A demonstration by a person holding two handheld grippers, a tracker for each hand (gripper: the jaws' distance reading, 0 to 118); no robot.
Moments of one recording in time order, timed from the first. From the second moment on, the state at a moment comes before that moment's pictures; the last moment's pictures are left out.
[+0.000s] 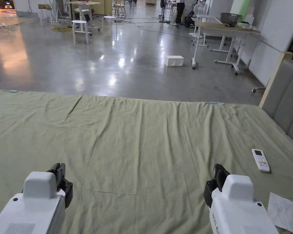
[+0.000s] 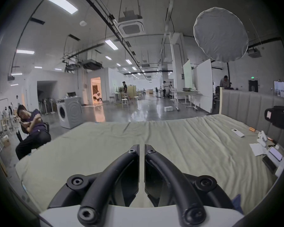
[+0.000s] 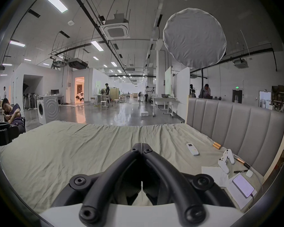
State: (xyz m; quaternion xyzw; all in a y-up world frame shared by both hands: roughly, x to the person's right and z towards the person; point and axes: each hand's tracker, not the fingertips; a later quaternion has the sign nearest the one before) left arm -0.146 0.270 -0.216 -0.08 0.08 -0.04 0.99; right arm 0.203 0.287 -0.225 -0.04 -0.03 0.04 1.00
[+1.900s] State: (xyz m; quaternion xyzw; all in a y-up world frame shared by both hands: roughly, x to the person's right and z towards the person) left arm -0.180 0.067 -0.259 -0.52 -0.31 0.39 0.70; right arm 0.133 0.082 -0.175 -0.30 0.04 0.08 0.95
